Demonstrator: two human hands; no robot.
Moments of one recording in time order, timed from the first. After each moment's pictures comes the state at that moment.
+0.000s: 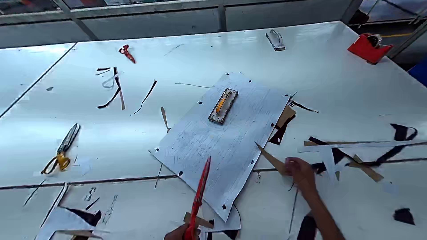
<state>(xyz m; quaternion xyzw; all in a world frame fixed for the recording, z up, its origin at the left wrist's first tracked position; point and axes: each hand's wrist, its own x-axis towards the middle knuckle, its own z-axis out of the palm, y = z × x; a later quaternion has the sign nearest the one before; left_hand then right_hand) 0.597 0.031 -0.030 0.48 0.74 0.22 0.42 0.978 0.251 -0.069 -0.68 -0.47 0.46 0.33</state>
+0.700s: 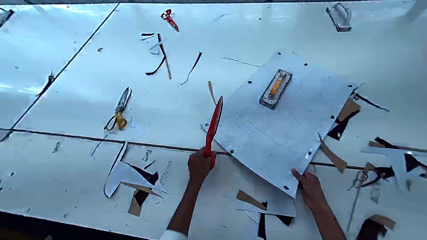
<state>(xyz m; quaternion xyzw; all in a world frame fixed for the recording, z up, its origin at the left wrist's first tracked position) 0.438 0.150 -0.048 0.45 0.84 0.21 0.25 0.804 0.184 -0.106 -0.68 -0.31 0.56 0.36</state>
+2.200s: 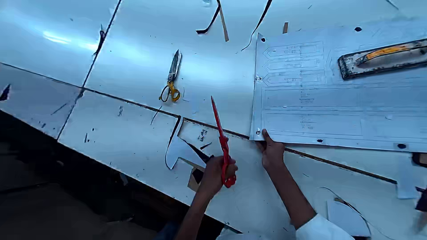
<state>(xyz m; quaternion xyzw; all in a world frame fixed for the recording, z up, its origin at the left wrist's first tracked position) 0.299 0.048 -0.026 0.28 0.75 0.32 0.51 0.427 0.193 -0.081 -0.58 -0.09 0.71 0.38</state>
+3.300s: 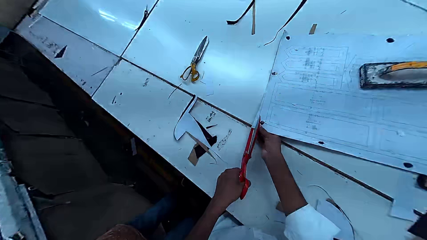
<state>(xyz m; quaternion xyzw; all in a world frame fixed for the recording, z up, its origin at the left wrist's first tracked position) 0.402 0.031 -0.024 0.28 0.83 0.01 0.49 0.438 0.191 -0.088 -0.56 -0.19 0.76 0.28</state>
